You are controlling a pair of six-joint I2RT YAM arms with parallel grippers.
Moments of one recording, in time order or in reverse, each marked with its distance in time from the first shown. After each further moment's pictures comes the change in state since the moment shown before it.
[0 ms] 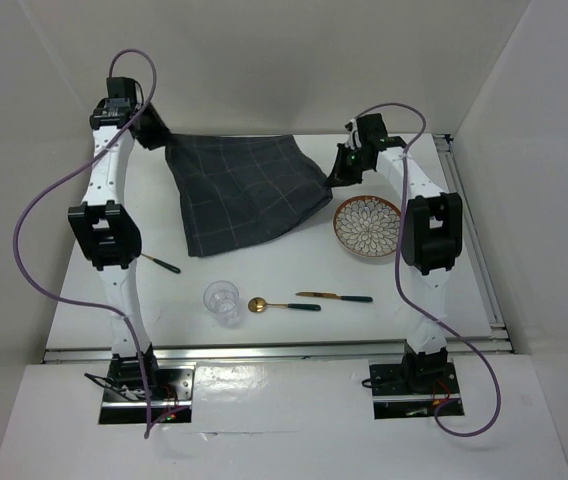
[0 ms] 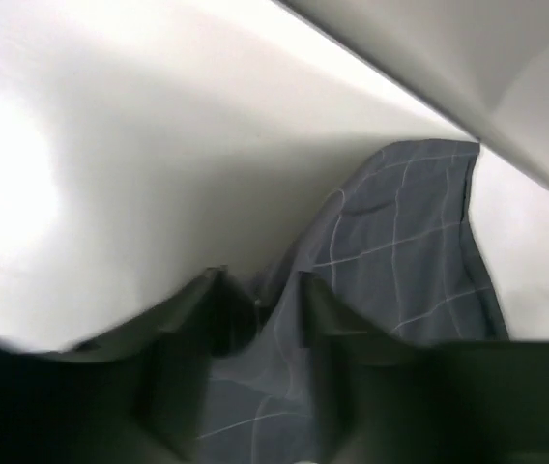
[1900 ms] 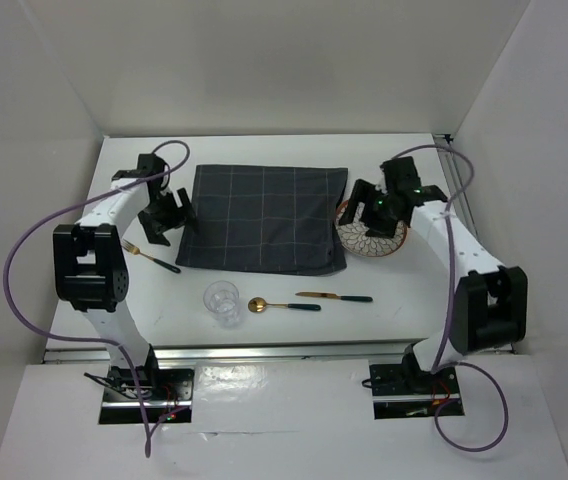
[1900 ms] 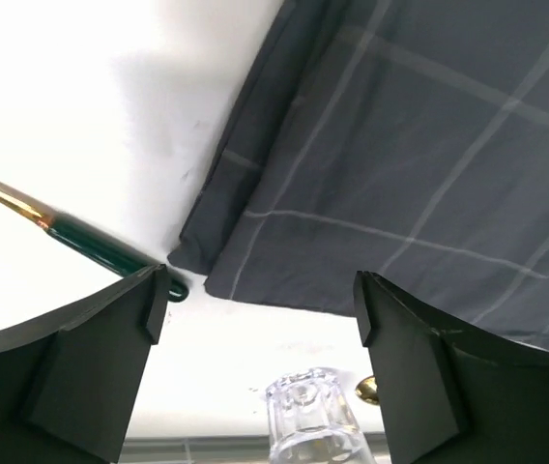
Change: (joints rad) left arm -0.098 -0.458 -1.022 0.038 -0.056 0.105; right arm 0.019 -0.673 -0.737 0.018 0.142 0.180
